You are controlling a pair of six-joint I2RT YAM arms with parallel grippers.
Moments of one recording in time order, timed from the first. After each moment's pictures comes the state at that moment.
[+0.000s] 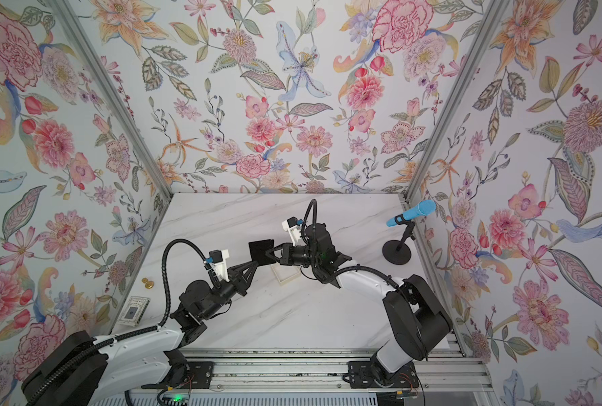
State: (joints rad) left arm -0.70 1.09 0.22 0.85 0.00 -0.64; right arm 0.65 1.57 0.97 0.22 -0.66 0.75
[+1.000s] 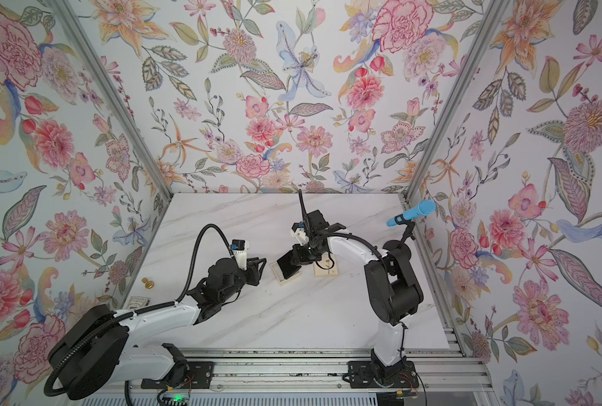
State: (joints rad) left arm -0.70 1.33 0.50 0.45 -0.11 -0.45; right arm 0.54 1.86 1.36 -0.65 -0.51 0.19
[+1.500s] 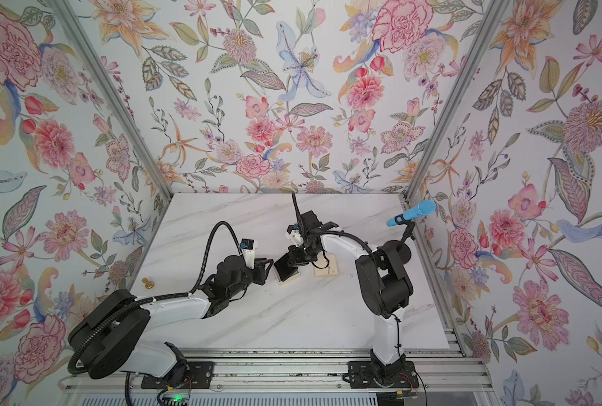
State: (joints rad) left arm -0.70 1.47 0.54 0.53 -0.04 -0.44; right arm 0.56 1.95 1.43 -0.68 -0.50 0.18
